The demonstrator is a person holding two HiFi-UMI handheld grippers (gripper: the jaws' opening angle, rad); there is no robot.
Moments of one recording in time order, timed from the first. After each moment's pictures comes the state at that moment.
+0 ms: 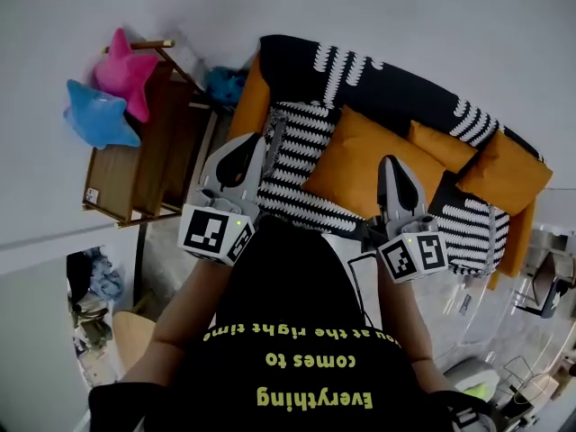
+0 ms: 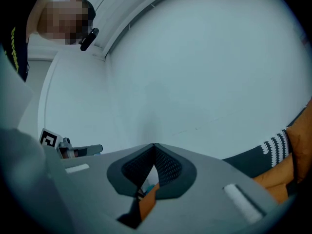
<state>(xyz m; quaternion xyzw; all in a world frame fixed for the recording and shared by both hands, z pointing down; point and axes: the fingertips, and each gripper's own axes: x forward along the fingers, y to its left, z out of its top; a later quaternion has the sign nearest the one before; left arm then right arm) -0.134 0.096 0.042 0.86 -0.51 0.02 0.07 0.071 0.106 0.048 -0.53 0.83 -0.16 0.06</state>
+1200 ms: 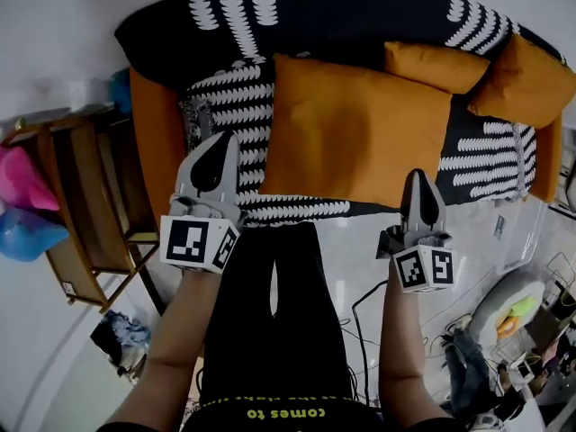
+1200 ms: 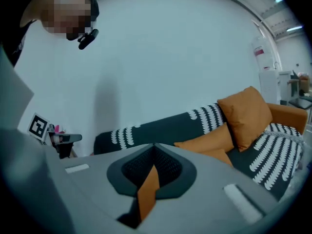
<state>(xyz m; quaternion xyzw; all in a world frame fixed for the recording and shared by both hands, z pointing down) -0.001 -0.026 0.323 0.89 -0.40 0.14 0.17 0.271 0.108 0.333 -0.73 0.64 -0.25 -0.03</state>
